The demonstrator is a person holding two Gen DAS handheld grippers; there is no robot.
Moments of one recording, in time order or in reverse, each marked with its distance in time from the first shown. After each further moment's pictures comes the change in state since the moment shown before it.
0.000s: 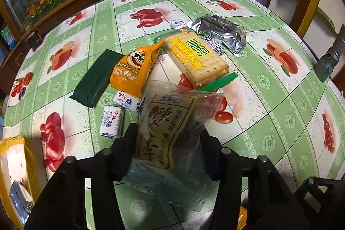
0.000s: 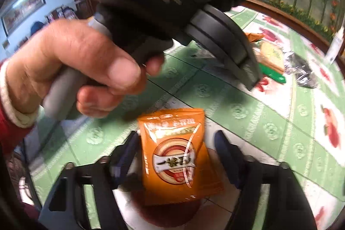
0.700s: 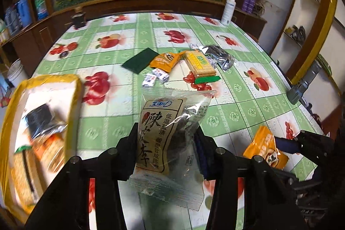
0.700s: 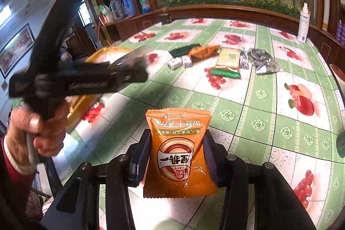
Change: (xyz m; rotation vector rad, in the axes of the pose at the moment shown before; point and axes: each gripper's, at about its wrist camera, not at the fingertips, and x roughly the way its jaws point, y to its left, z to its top) left arm -0.117 0.024 -0.080 -0.281 -0.162 -0.009; right arm -0.085 -0.046 -0.026 0.227 -0.151 0.052
